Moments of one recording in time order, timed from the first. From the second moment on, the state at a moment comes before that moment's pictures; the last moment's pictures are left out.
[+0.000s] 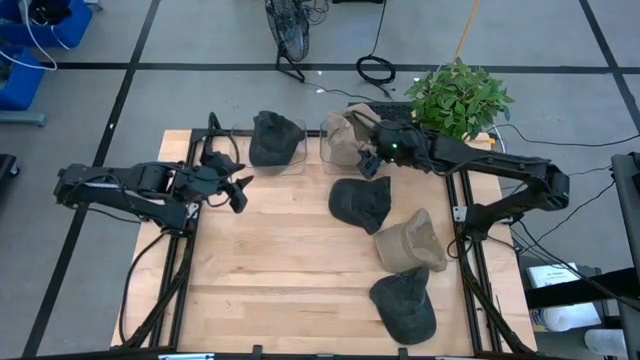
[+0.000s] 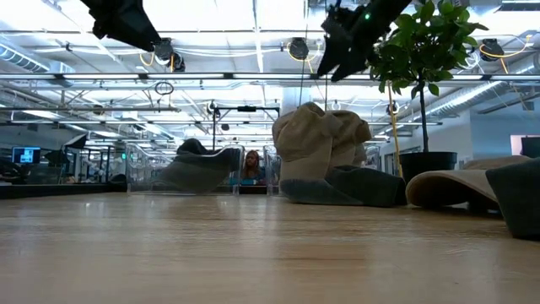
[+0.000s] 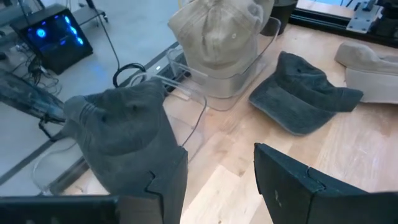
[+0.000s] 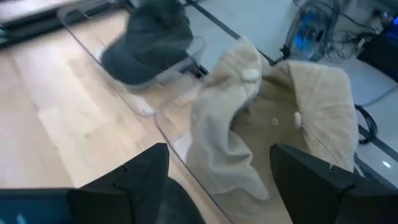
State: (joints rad) left arm -0.06 0.86 0.94 -0.74 -0.62 -0.36; right arm -0.31 1.32 1.19 -0.52 0.34 0.20
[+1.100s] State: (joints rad) left arm -0.17 1.25 0.94 -0.12 -0.36 -0.25; right arm 0.07 1.21 1.19 -1.24 0.34 0.63
